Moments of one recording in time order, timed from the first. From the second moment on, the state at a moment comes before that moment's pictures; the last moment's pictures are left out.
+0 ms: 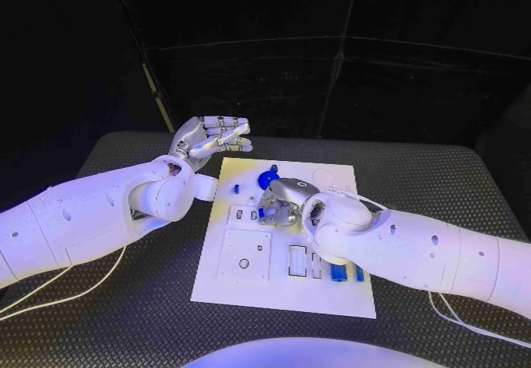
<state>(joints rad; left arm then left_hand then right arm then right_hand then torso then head) 1.11 -0.86 0.07 1.49 -0.10 -0.34 0.46 1.43 -0.06 0.06 0.17 0.05 0.93 0.21 0.12 0.07 1.02 0.16 0.10 0.07 1.11 0.11 0.20 0.20 0.17 1.01 0.22 0.31 0.13 1.07 -0.48 -0.03 1.47 -1.55 -0.28 -0.36 1.42 -0.04 0.08 0.08 0.20 1.05 0.14 0.10 0.07 1.39 0.05 1.31 1.29 1.47 -0.02 1.55 1.31 0.13 1.22 0.09 1.32 0.94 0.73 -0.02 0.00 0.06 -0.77</state>
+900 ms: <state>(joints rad) 1.11 -0.86 0.07 1.49 -0.10 -0.34 0.46 1.43 -0.06 0.06 0.17 0.05 0.93 0.21 0.12 0.07 1.02 0.16 0.10 0.07 1.11 0.11 0.20 0.20 0.17 1.01 0.22 0.31 0.13 1.07 -0.48 -0.03 1.47 -1.55 -0.31 -0.36 1.37 -0.11 0.03 0.14 0.18 0.92 0.17 0.06 0.06 1.33 0.08 1.27 1.24 1.46 0.00 1.54 1.31 0.13 1.21 0.11 1.30 0.92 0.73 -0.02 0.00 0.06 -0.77</state>
